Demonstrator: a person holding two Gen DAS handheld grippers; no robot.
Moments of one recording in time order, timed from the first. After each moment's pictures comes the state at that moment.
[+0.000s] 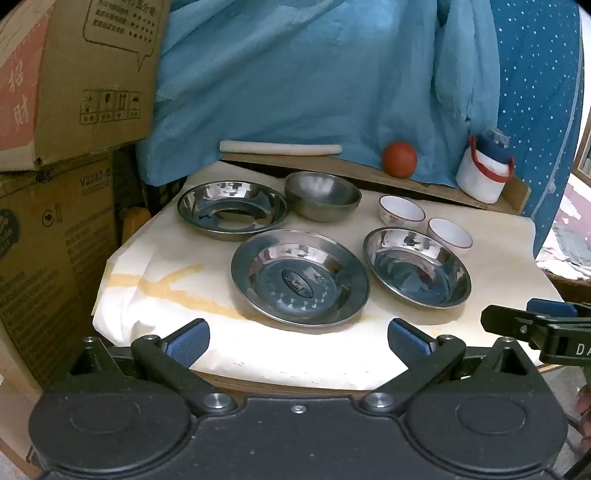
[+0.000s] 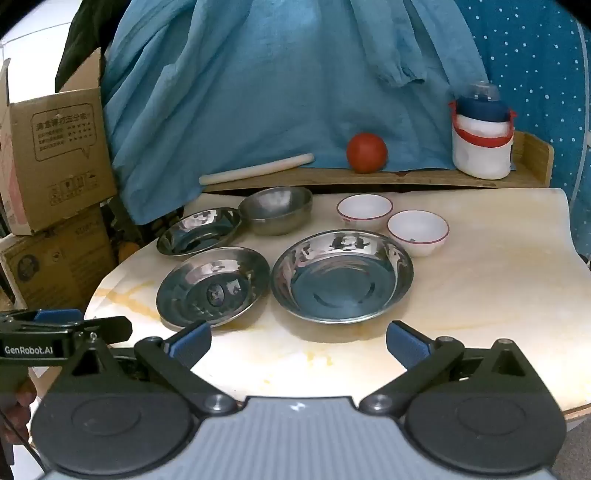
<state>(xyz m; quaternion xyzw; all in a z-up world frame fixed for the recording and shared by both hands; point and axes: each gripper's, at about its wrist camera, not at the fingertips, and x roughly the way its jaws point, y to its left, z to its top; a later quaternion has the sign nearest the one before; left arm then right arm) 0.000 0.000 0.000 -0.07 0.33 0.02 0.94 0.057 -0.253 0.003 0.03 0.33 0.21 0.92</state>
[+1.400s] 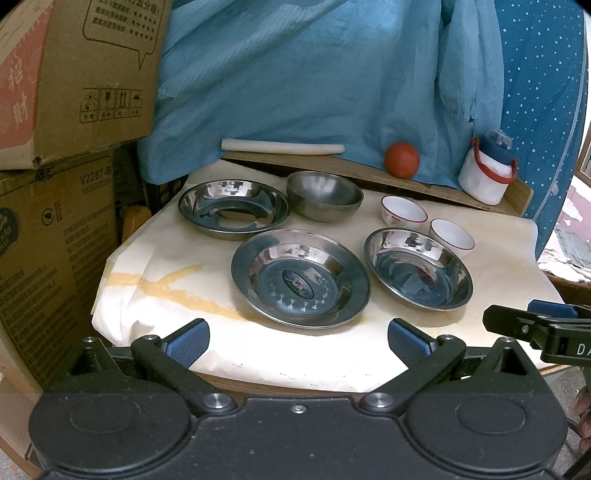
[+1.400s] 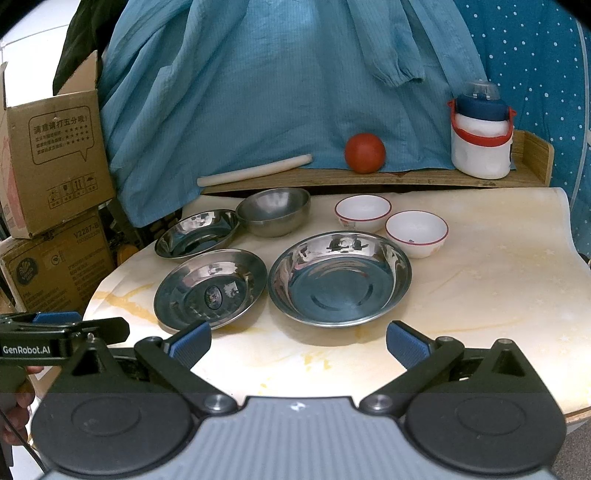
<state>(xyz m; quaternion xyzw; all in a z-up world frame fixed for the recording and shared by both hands) 0.003 0.005 -0.001 -0.08 0.34 0.02 0.94 0.058 -0.255 0.003 0.04 0.33 0.21 0.92</state>
